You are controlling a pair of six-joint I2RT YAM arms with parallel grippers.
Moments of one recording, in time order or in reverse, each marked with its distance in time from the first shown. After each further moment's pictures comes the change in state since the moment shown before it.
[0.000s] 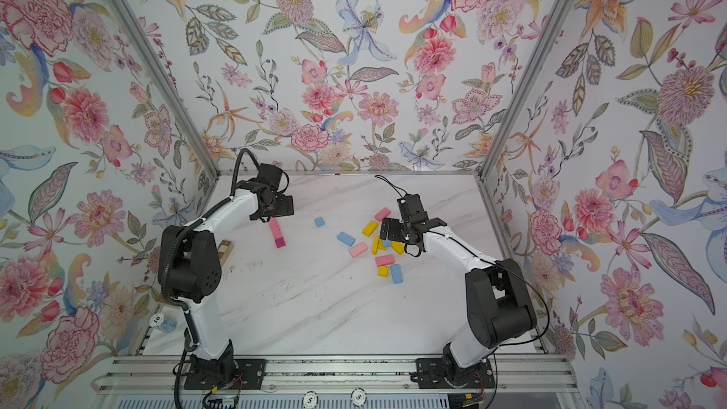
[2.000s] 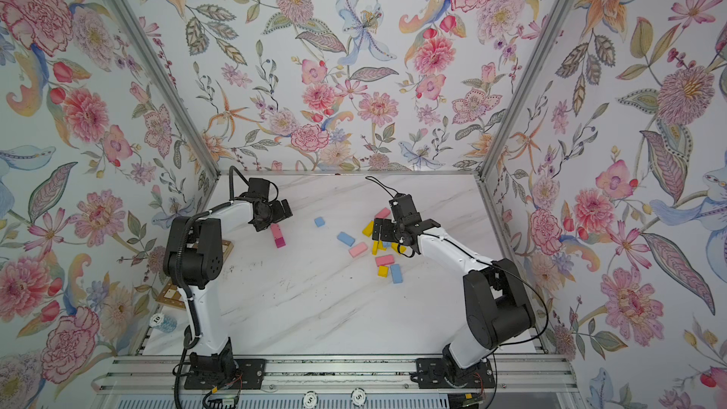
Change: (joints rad) left arm 0.102 0.114 -0.158 0.364 0.267 -0.147; right arm 0.046 0.000 0.002 0.038 0.000 0.001
